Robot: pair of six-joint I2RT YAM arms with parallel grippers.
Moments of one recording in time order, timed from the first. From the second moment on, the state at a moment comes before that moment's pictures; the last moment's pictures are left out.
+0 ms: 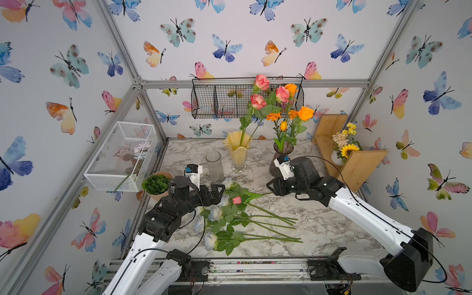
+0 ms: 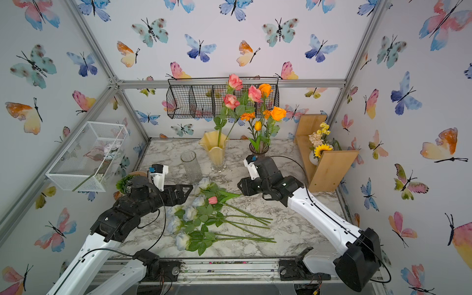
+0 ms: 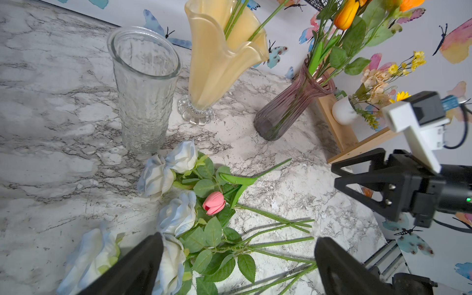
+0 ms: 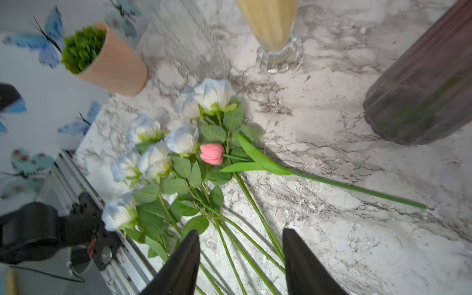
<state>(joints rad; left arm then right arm) -0.41 0.73 0.89 -0.67 0.20 -0.46 0.70 1.38 1.11 -0.60 -0.20 0.19</state>
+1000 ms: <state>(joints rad) -0.41 0.72 0.83 -0.68 0.18 -0.41 0.75 1.92 1.23 -0.45 -0.15 -0.55</state>
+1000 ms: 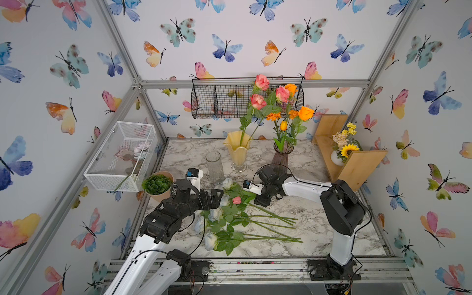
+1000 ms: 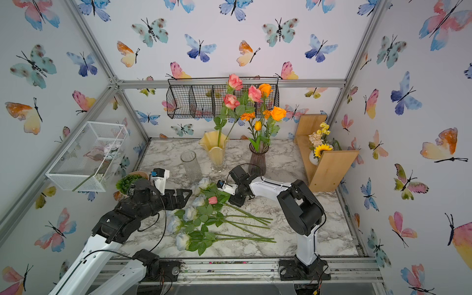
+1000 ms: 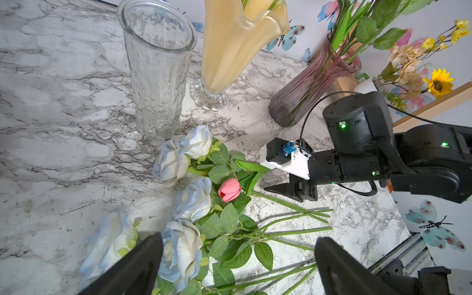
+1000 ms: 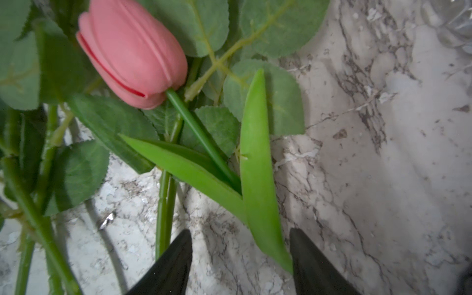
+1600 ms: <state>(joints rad) -0.38 0.72 0.82 -0.66 0.20 -0.40 0.75 1.98 1.26 -0.40 -0.10 -0.54</state>
